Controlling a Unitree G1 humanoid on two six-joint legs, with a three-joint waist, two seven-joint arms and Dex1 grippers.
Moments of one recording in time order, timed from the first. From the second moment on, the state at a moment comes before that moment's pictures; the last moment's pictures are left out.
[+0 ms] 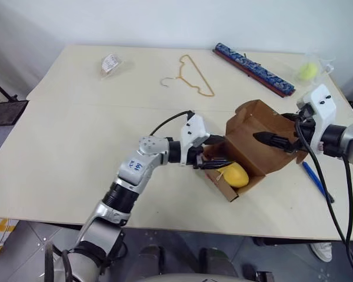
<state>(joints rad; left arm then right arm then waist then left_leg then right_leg) -0.75 0.15 -0.29 0.14 -0.28 0.37 -0.88 -0.51 -0.95 -0.21 -0.25 0.56 0.99 0.75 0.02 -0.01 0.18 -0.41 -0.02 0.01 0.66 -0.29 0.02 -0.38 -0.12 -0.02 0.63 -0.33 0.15</state>
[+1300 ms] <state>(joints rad) -0.74 0.17 -0.38 0.20 -0.15 0.47 -0.90 -0.51 -1.00 -0.40 0.05 0.55 0.75 0.85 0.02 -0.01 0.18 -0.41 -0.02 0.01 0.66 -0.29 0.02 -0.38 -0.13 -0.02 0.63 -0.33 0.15</state>
